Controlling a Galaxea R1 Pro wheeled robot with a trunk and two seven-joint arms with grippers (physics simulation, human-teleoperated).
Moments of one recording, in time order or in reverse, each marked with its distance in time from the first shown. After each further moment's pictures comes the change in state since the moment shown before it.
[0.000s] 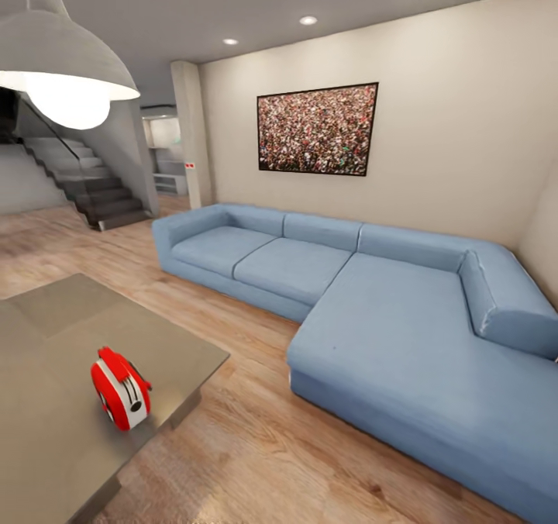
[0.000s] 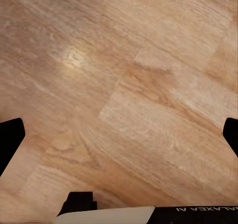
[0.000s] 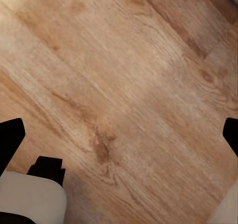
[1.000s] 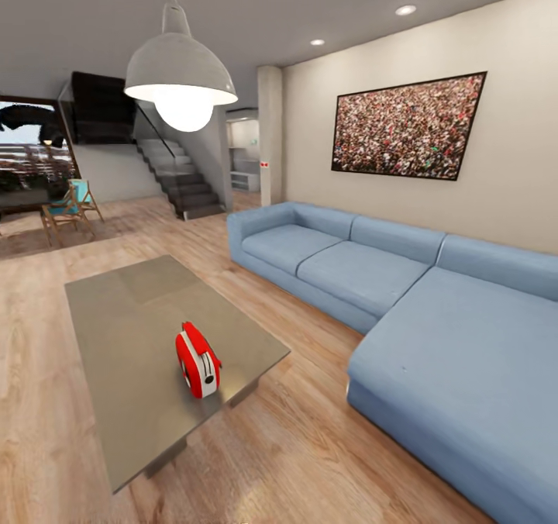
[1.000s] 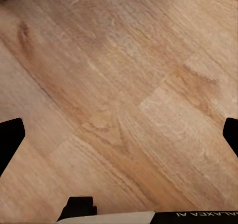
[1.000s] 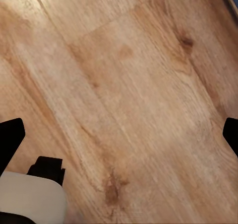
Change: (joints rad) left arm 0.000 0.000 0.000 0.000 -0.001 -0.018 0.000; right arm 0.000 0.000 0.000 0.000 0.000 0.000 0.000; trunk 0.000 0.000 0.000
